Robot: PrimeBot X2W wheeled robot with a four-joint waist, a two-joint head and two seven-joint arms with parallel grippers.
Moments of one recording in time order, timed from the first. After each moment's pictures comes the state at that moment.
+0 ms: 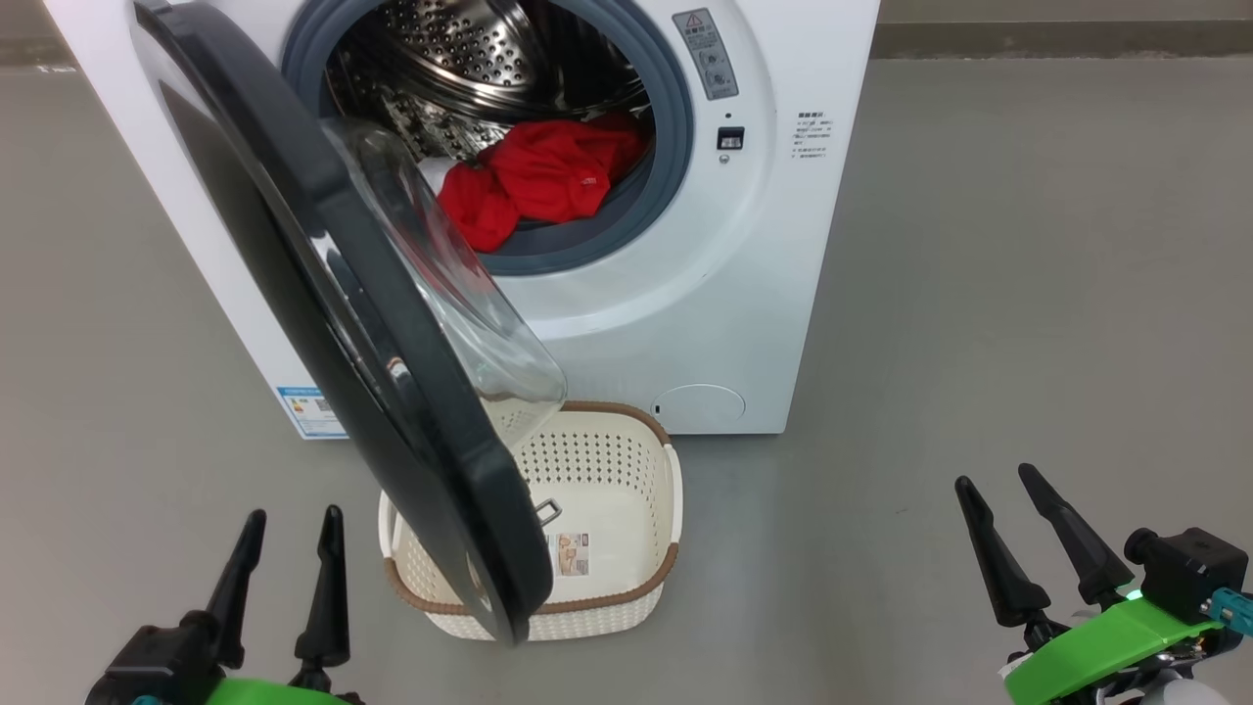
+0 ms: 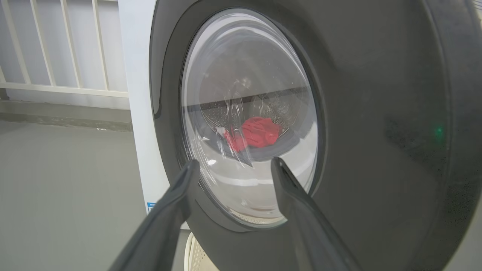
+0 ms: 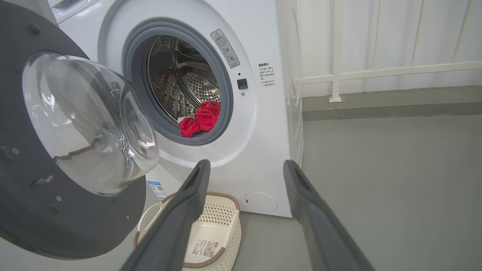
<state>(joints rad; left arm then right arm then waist) -0.04 0.07 -0.05 0.18 -0.27 -0.13 -0.26 -0.08 -0.32 0.17 0.20 0.53 0.13 -0.25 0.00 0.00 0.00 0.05</state>
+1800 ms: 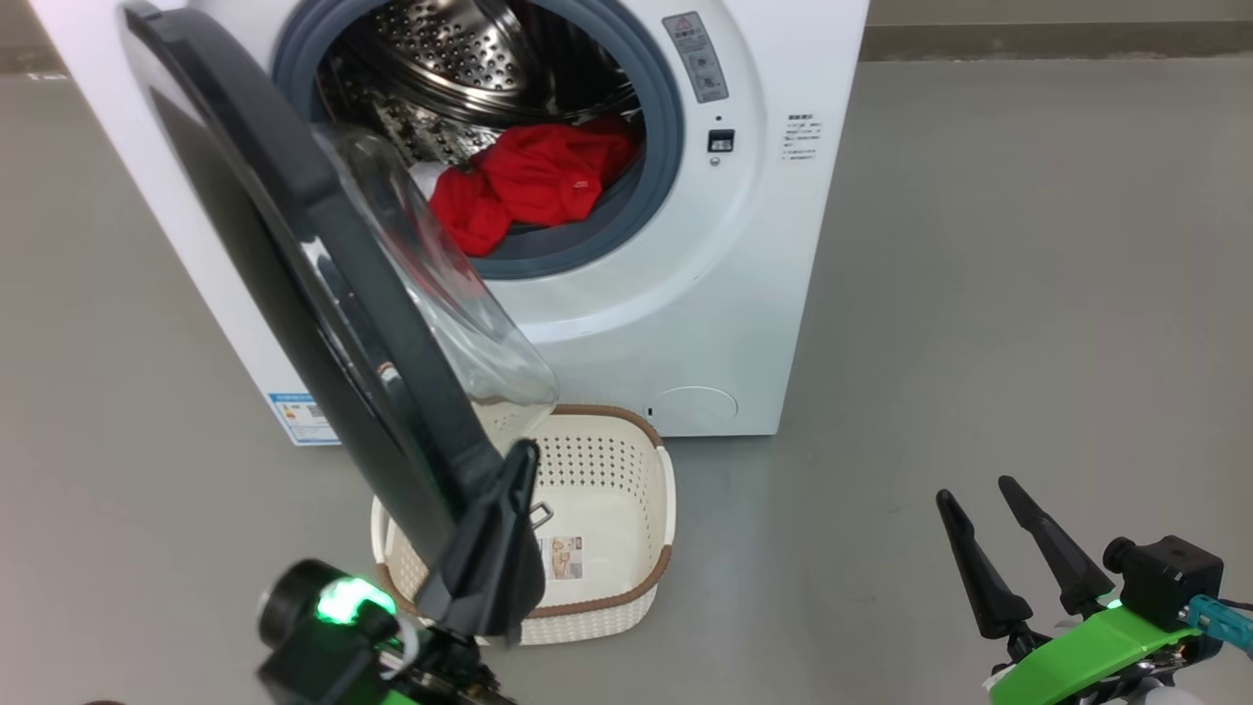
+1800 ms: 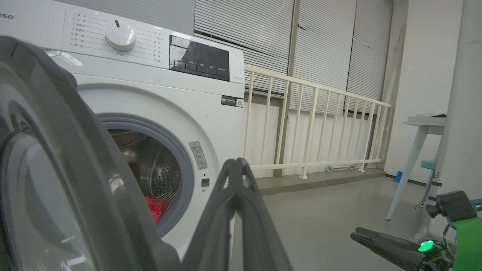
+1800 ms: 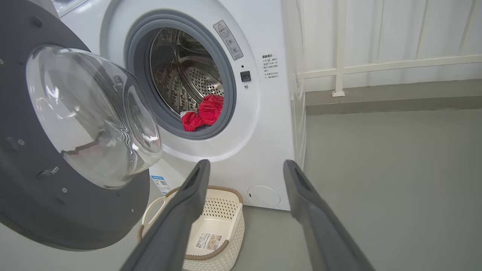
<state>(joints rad) -0.05 0.07 -0.39 -0.22 -0.29 -0.13 -0.26 -0.08 -0.31 0.19 0.22 0.53 0.13 -0.25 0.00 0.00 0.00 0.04</state>
